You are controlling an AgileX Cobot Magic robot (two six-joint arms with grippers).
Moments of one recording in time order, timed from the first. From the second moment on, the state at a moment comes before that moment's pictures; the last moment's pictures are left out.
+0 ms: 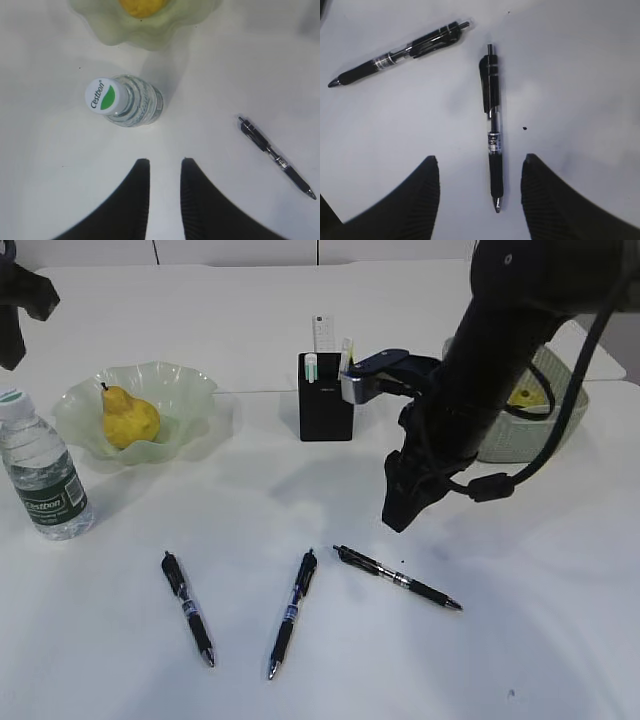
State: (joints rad) left arm -0.36 1.57 -1.54 0.24 1.24 -0.21; right arm 0.34 1.95 -1.50 0.31 1.13 -0.70
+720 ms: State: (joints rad) left arm -0.36 1.57 -1.54 0.24 1.24 -0.21; right arm 0.45 2.11 -1.57 0.22 1.06 -0.71
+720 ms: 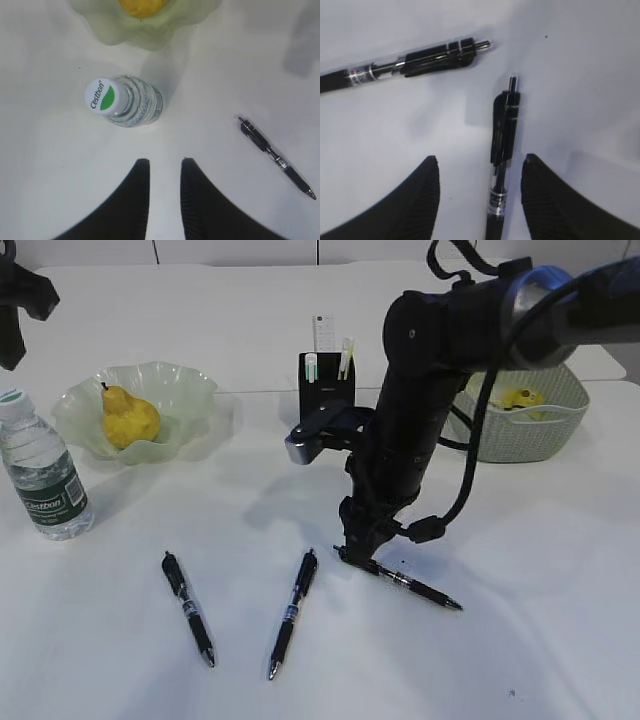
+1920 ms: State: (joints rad) left arm -0.36 1.57 -1.54 0.24 1.24 -0.21; right arm 0.45 2.20 -1.59 0.15 1.08 -0.71
